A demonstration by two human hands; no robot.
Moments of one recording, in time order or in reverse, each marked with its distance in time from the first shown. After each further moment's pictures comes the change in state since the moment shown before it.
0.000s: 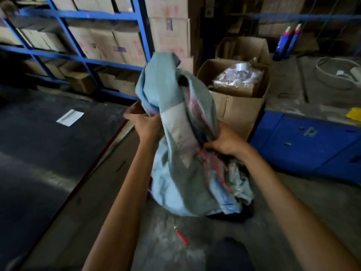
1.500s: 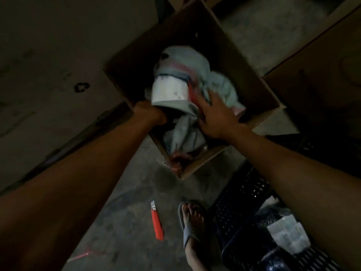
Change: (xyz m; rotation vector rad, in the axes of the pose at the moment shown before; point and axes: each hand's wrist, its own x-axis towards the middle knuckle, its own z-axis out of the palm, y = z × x) left_hand 0.380 -0.758 0.017 1.514 -0.387 -0.967; right_hand 0.409 0.657 0.421 -0.769 -0.807 -0.012
